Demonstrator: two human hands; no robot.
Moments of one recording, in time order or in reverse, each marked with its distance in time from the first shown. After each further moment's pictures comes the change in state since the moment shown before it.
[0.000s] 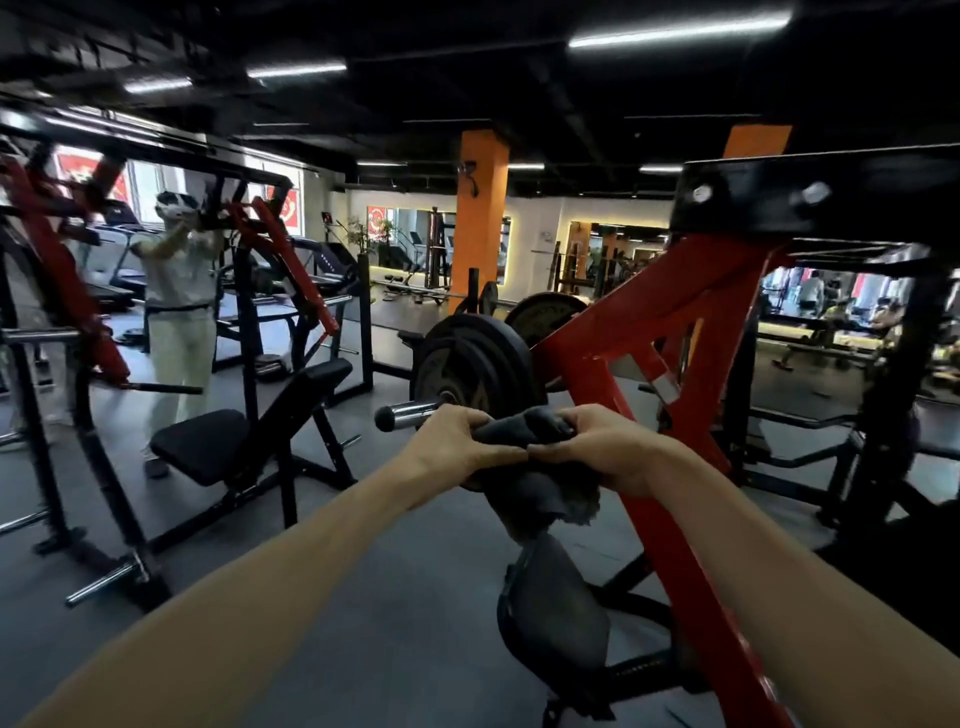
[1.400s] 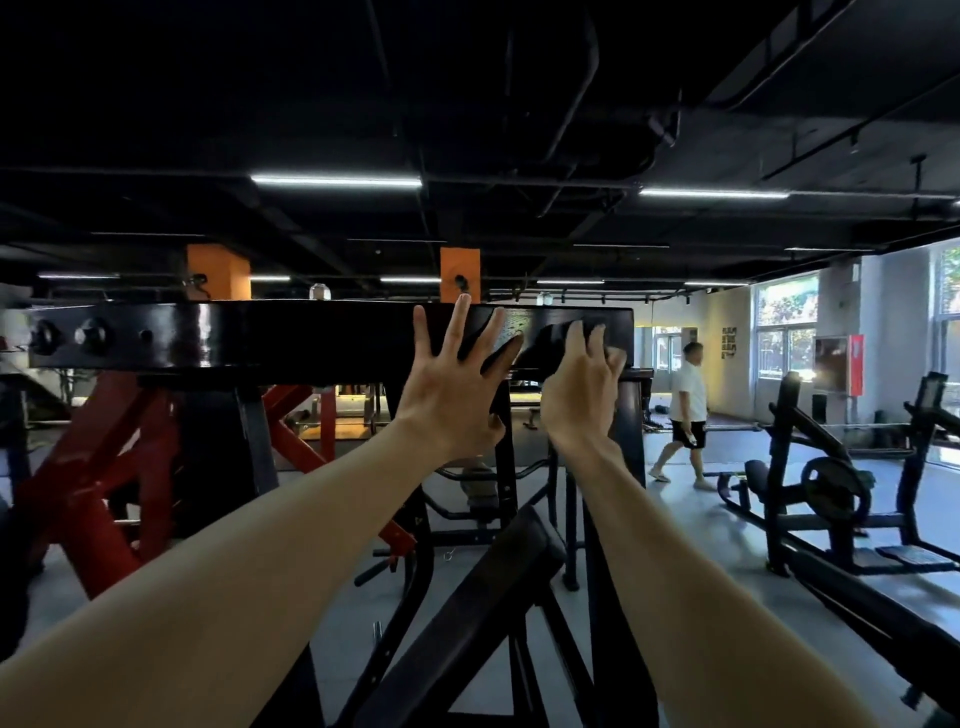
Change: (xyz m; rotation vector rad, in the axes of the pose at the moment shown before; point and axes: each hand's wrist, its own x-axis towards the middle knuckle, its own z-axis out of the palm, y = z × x) left_hand 0.053 0.447 0.529 1.365 0.387 0.945; right_hand -0.413 0.080 -0.485 -0.757 1.571 -0.159
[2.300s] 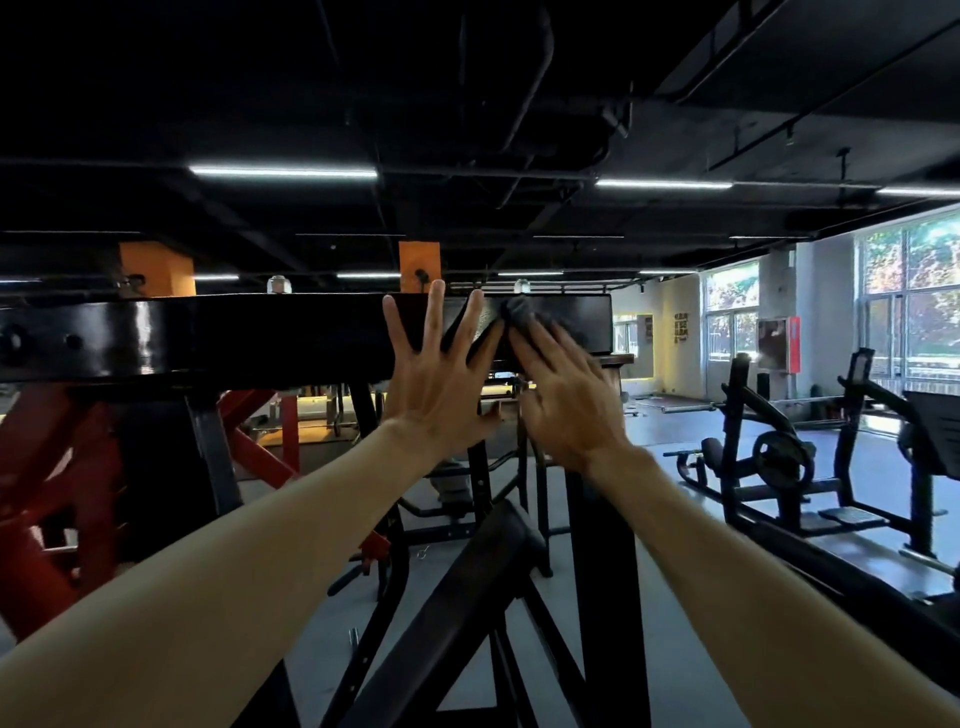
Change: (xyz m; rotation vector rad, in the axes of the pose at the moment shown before) left_hand 0.009 0.007 0.019 -0.017 0.173 -0.090; right_hand -0.010 0.031 -0.011 -0.226 -0.202 -0.454
